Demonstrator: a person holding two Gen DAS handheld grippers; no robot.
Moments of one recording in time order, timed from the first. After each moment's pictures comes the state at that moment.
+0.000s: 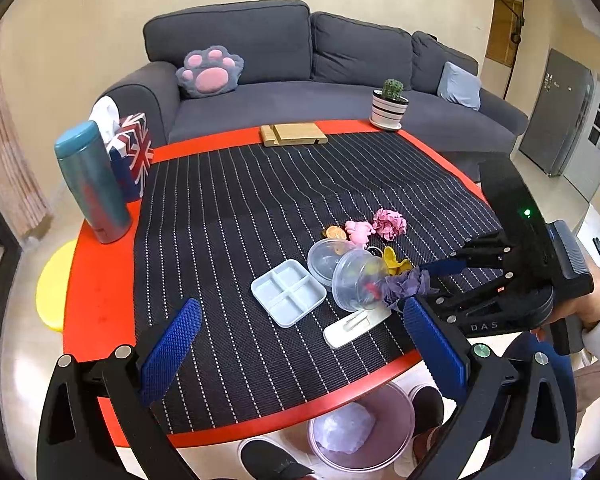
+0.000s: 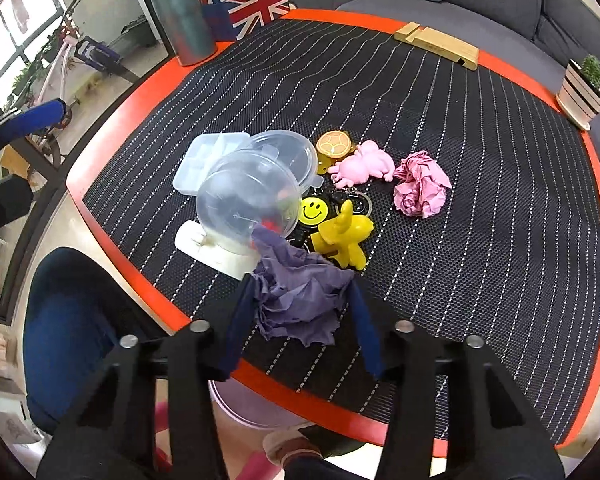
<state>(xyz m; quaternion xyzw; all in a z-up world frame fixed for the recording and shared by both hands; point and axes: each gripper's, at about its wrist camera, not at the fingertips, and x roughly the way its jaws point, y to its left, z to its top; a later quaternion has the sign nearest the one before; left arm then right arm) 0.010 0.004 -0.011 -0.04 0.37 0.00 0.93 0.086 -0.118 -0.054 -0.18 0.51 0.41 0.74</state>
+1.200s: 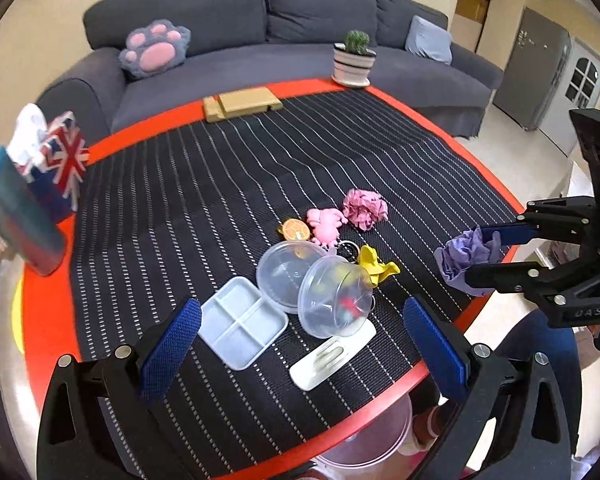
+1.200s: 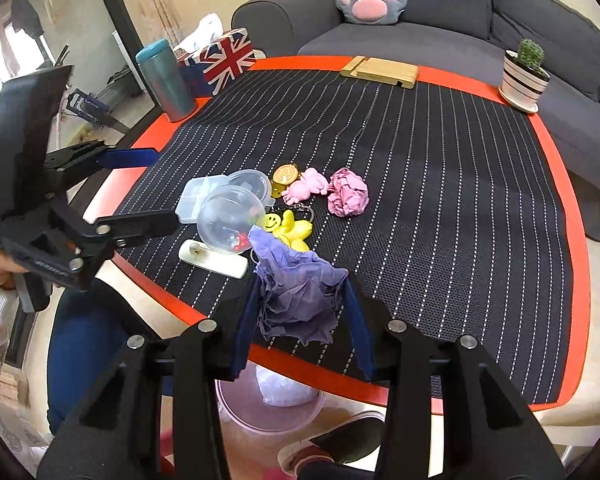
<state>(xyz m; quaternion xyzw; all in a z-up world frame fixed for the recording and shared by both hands) 0.083 -0.021 -0.043 0.00 0.46 -0.07 0.89 0.086 -0.182 -0.014 -0.11 0.48 0.38 0.78</state>
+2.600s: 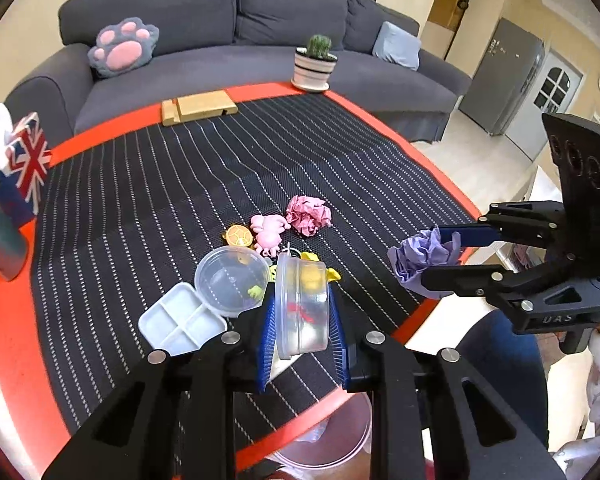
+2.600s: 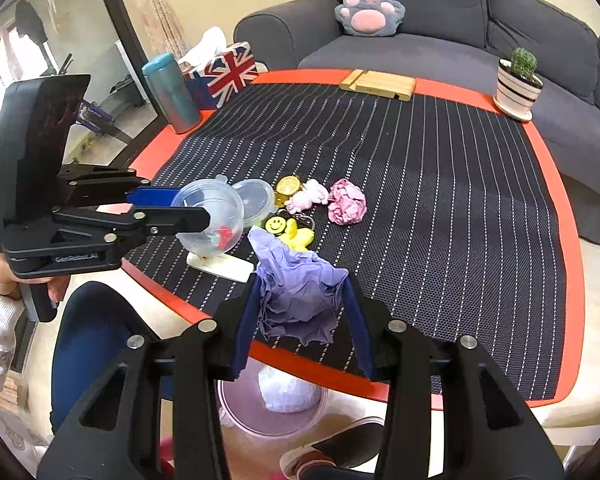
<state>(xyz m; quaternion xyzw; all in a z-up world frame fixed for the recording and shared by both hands) 0.069 -0.040 -0.028 -0.04 0.45 -0.13 0.88 0.077 -0.190 0.000 -0.10 0.46 0.39 0.79</state>
